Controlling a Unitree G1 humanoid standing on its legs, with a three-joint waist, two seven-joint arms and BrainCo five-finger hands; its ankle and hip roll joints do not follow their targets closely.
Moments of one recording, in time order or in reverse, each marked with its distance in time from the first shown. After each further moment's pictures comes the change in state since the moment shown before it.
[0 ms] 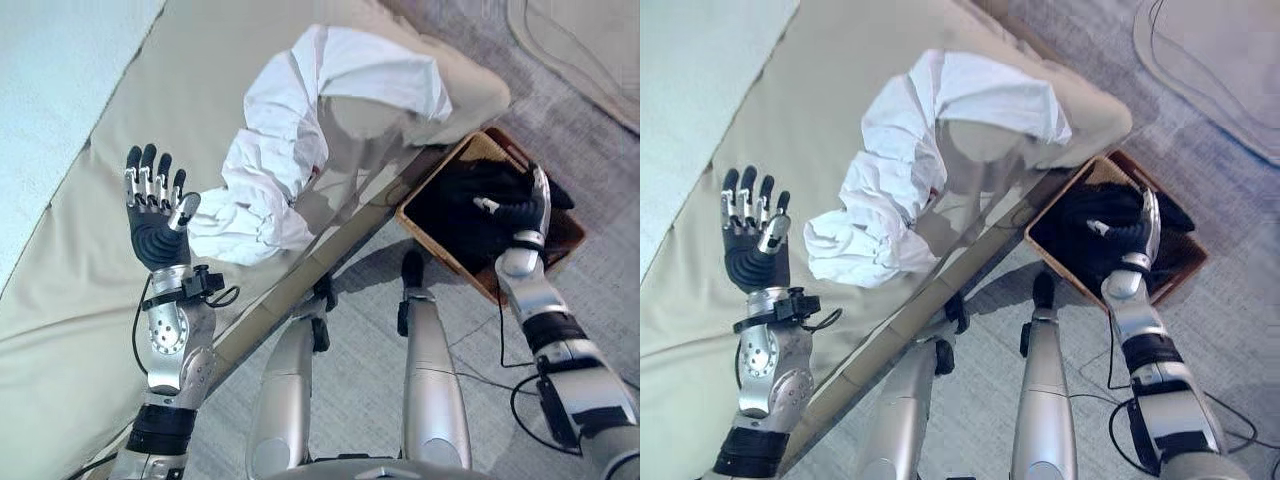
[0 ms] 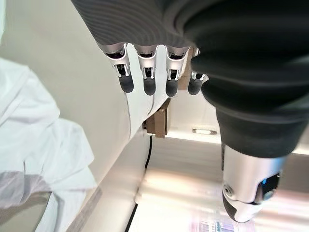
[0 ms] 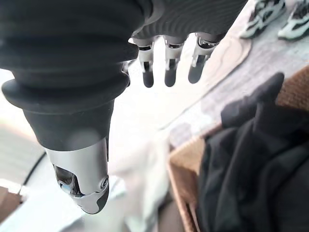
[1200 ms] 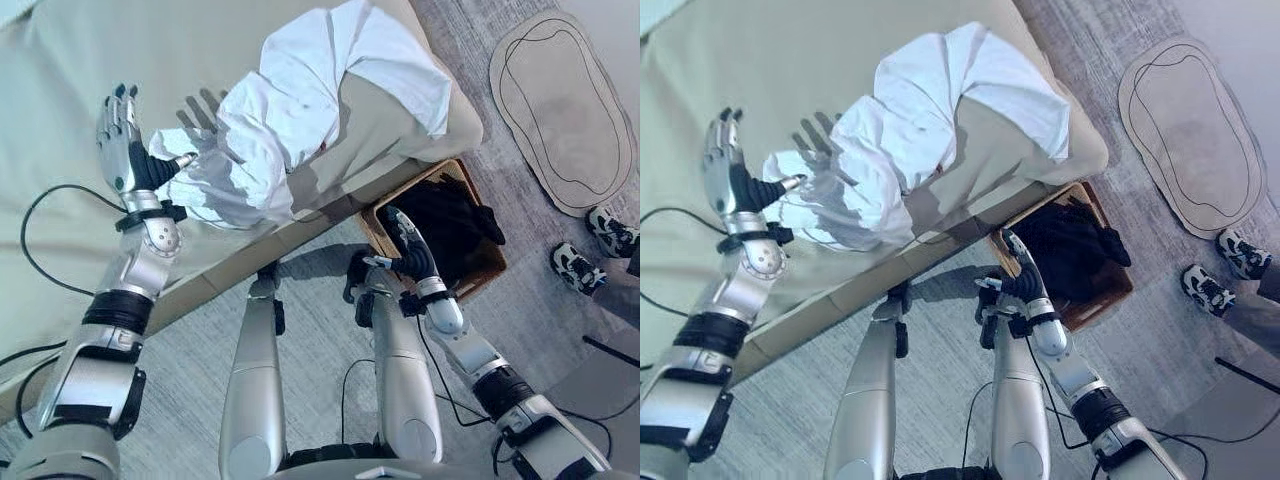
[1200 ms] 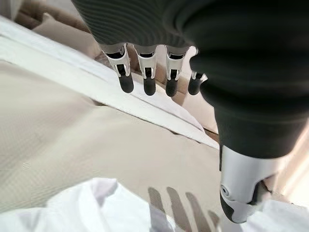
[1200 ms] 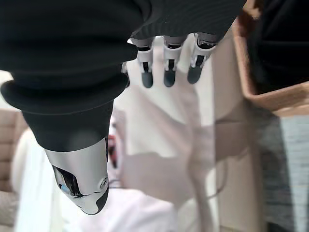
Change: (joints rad) left arm -0.623 0.380 -0.166 0.745 0.959 0.411 0.459; right arm 0.199 0.145 0.393 -0.244 0.116 -0.164 0.281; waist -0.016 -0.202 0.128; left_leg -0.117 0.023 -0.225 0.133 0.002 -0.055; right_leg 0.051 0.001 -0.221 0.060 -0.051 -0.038
